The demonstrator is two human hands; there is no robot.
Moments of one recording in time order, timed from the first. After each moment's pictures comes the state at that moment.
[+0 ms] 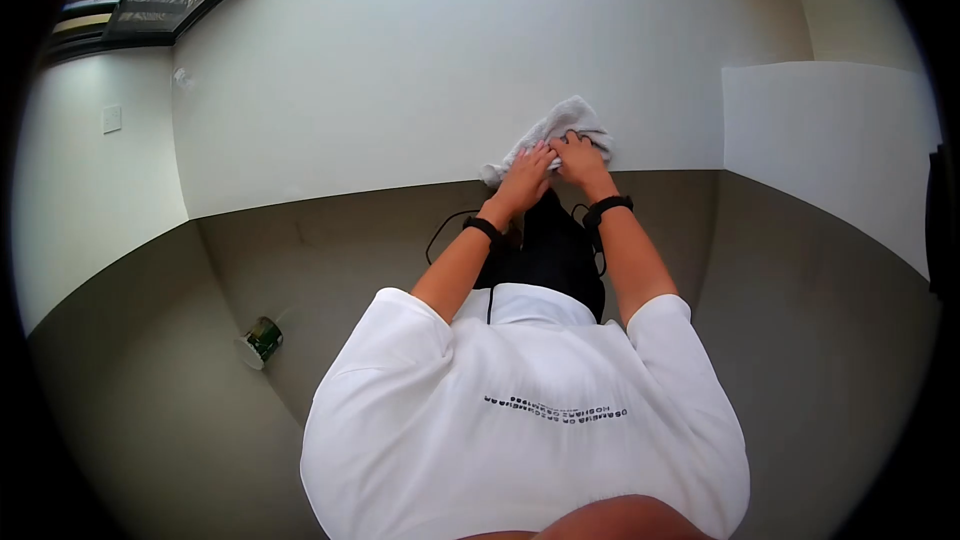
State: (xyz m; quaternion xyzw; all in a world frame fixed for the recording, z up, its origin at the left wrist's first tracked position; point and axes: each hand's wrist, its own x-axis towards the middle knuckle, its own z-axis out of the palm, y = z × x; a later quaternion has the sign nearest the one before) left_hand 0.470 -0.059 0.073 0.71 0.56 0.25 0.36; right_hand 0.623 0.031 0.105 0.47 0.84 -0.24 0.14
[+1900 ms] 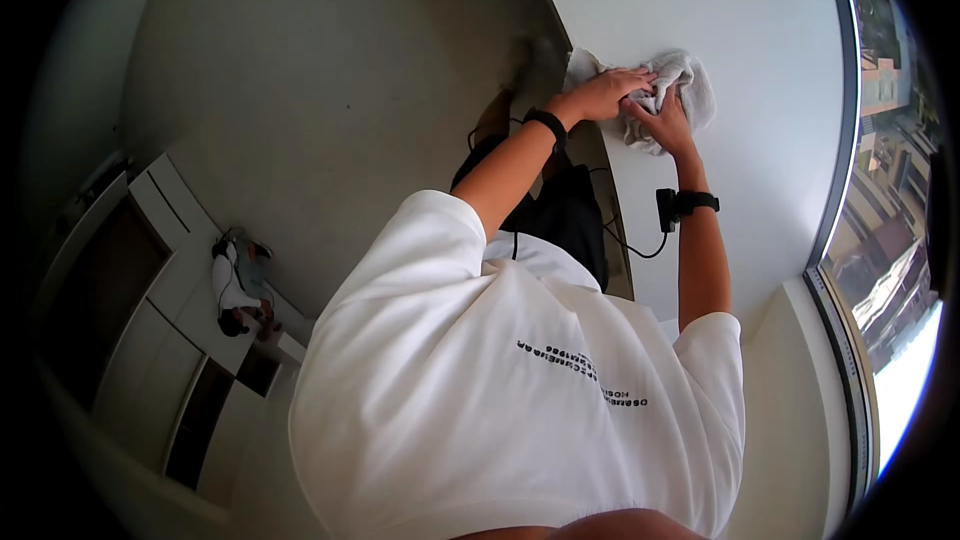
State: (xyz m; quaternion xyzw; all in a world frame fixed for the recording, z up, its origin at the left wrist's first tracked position) left_hand 0.590 0.118 0.036 0.36 0.69 0.55 0.30; right_hand 0.651 0.295 0.092 0.15 0.88 -0.37 0.25
